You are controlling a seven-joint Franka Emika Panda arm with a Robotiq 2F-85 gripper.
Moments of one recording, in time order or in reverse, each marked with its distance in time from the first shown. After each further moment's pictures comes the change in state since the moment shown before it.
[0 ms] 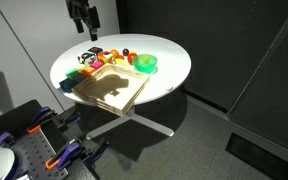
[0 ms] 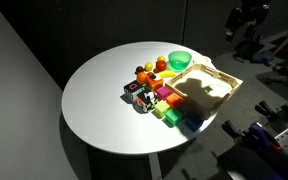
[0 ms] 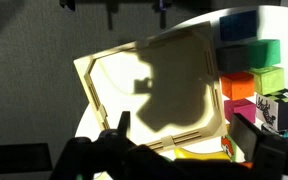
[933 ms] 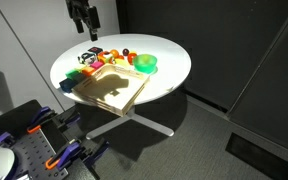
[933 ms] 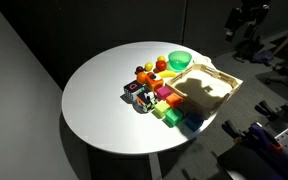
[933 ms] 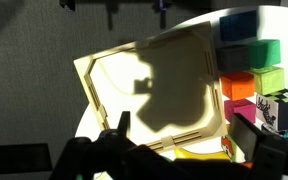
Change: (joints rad) arm 0.000 0.002 0.000 0.000 0.000 0.000 0.000
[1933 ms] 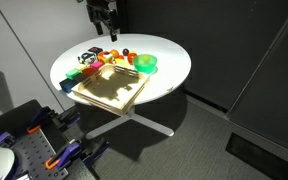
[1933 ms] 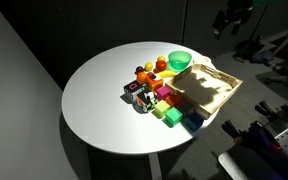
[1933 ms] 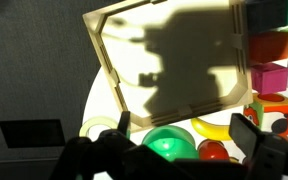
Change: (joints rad) arm -0.025 0.171 -0.003 0.107 -0.075 0.151 0.024
